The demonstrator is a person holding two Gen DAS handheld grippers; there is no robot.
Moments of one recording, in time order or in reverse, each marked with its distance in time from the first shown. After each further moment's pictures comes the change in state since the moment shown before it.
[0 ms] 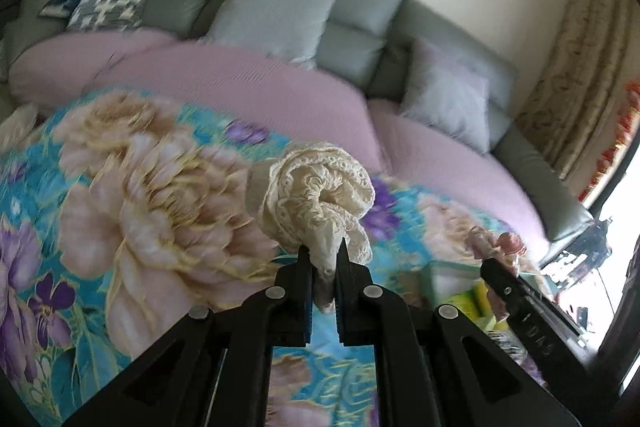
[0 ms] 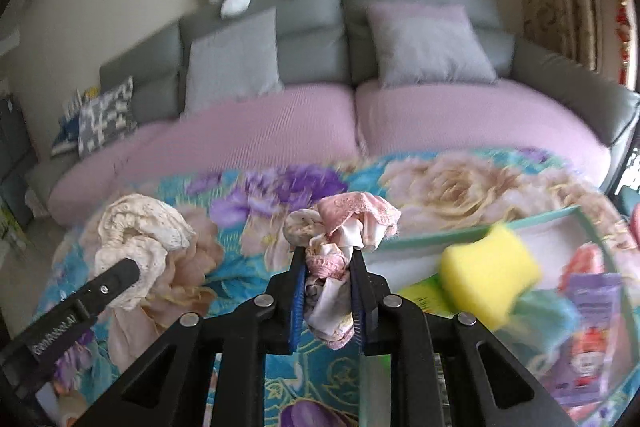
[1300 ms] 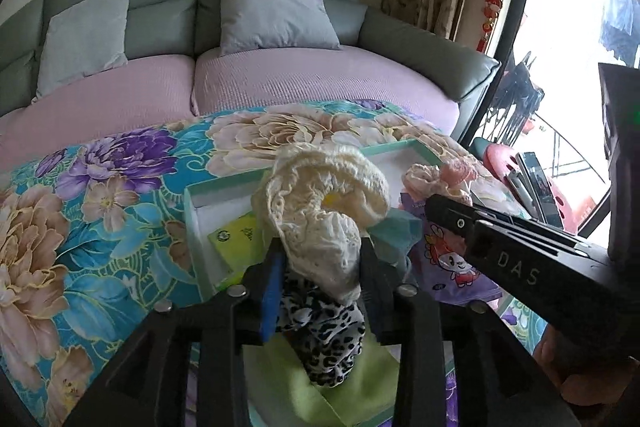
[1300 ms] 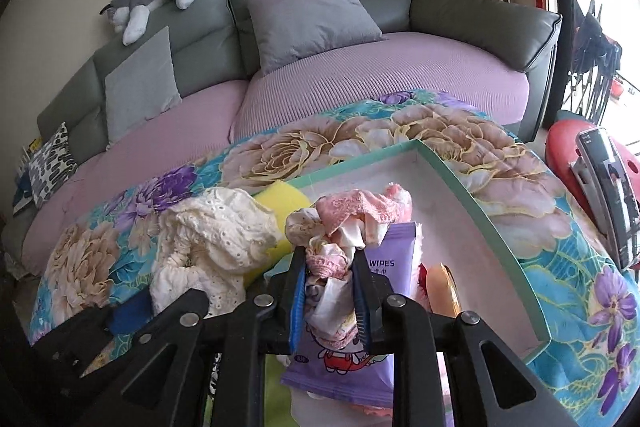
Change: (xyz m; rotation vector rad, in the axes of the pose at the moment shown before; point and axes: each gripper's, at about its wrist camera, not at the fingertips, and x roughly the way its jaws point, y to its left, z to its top) left arm 0.042 -0.187 -0.088 0.466 0.198 -0.253; right arm -0.040 -0.168 -0.036 0.221 0.092 -0.150
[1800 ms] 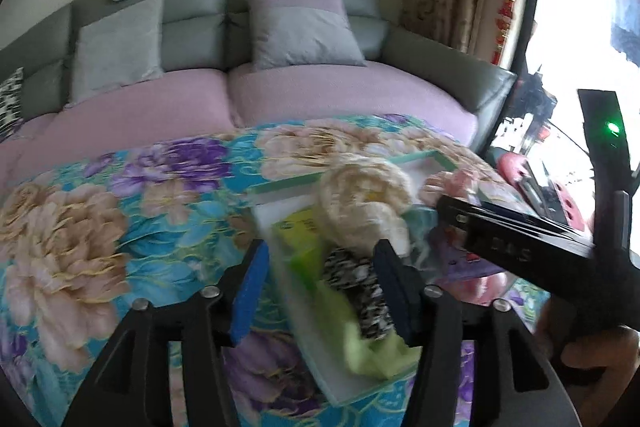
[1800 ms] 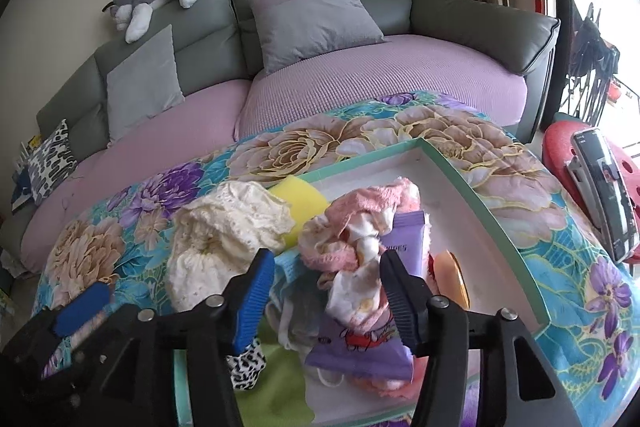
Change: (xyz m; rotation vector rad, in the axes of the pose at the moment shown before) left arm -0.055 0.025 -0.011 -0.014 -0.048 0.105; right arm -0.015 0.013 -0.007 -0.010 -0.007 -0.007
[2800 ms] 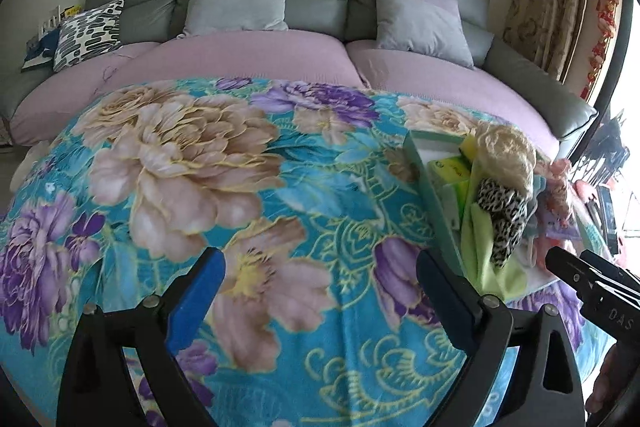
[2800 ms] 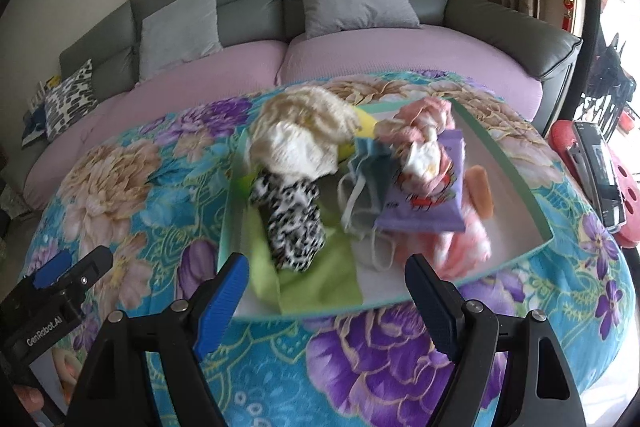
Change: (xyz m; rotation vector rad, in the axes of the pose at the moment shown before) left arm -0.052 0.090 -0.075 -0.238 0.062 0.249; right arm -0.044 0.049 -0.072 -0.156 0.089 0.006
